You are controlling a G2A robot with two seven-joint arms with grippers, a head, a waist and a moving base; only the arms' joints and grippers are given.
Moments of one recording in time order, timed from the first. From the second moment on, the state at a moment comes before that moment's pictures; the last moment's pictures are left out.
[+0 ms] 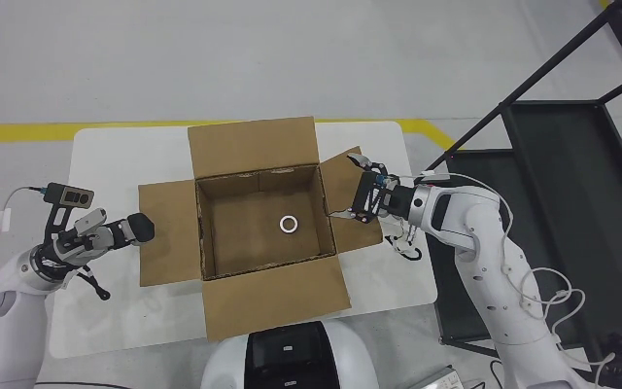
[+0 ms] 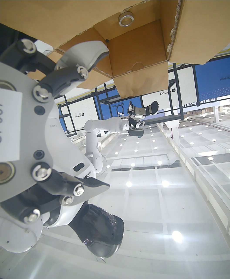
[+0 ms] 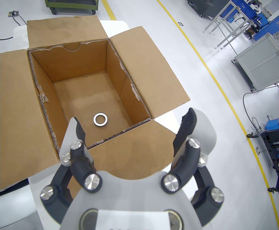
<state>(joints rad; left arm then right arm) 1.43 -0.96 -1.74 -1.48 -0.83 -0.28 -1.39 -1.31 -1.11 1.44 -1.88 -1.36 -0.90 0.29</state>
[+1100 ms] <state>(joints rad) 1.43 -0.96 -1.74 -1.48 -0.83 -0.28 -1.39 -1.01 -1.16 1.07 -1.71 -1.14 -0.75 0.67</state>
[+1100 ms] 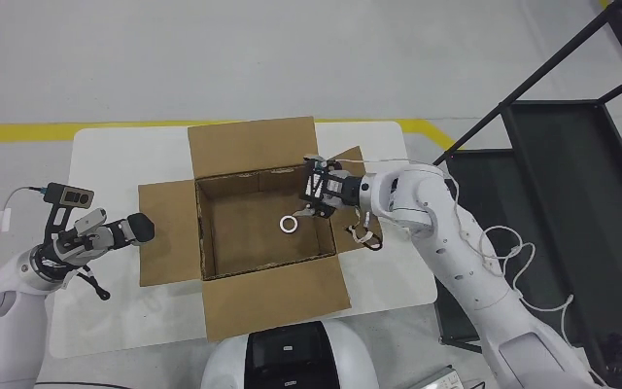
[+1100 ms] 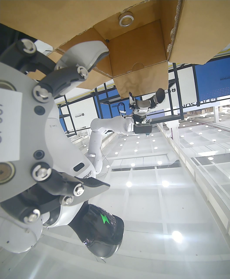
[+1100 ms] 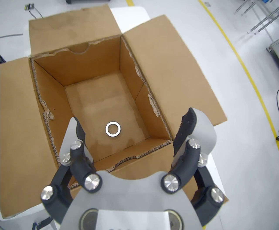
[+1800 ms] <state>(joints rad) 1.43 -0.96 -1.74 -1.48 -0.83 -0.28 -1.39 -0.93 -1.20 0.91 -1.66 -1.14 -0.65 0.79</state>
